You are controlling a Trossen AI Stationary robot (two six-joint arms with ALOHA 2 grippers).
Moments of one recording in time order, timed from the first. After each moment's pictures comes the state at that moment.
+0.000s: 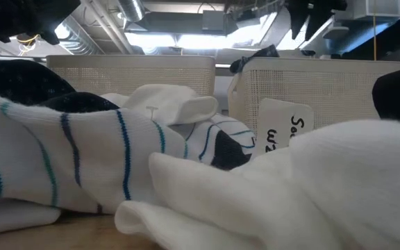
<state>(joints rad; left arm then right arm) -0.34 0.03 0.01 0.51 -0.51 0.37 -0.23 1.44 1.77 -1.55 0.49 0.72</state>
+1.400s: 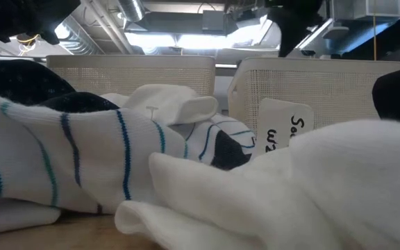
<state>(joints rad) -0.34 0.03 0.01 0.51 -0.51 0.38 -0.03 1.43 1.44 -1.22 0.71 0.50</state>
